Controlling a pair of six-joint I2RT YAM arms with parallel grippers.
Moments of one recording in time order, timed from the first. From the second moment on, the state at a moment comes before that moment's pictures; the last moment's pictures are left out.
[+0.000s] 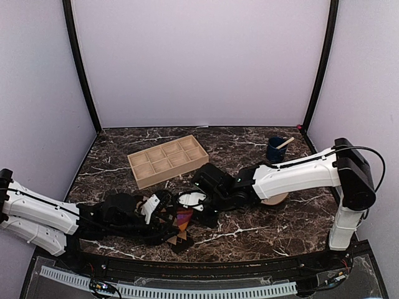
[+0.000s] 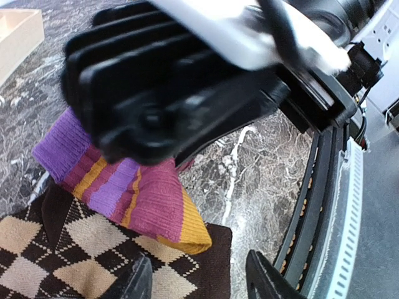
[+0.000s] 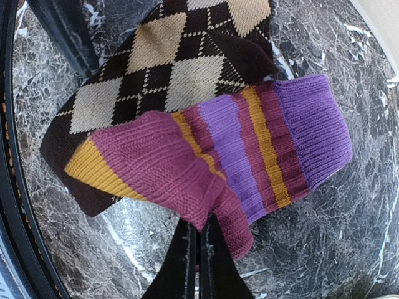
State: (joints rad) left arm -1.15 1.17 0.34 0.28 0.03 -0.37; right arm 1.17 1.84 1.23 -0.38 -0.07 -0.22
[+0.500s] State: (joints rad) left arm -1.29 1.36 0.43 0.30 -0.25 -0.17; right arm 1.14 1.85 1.27 -0.42 -0.14 -0.21
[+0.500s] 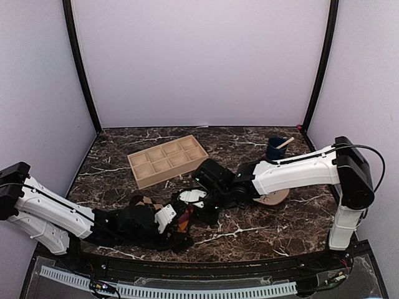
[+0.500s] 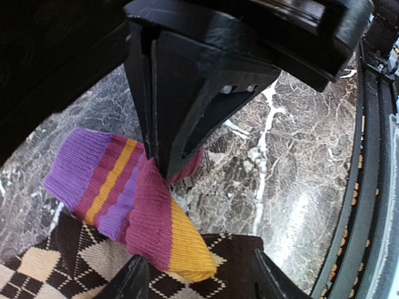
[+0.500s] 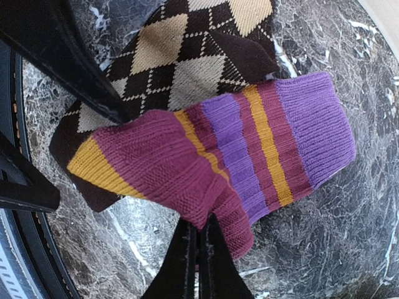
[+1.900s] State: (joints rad) left arm -1.38 1.51 0.54 0.26 -0.53 0.00; right arm 1.13 1.86 1.27 -0.47 -0.18 -0.21
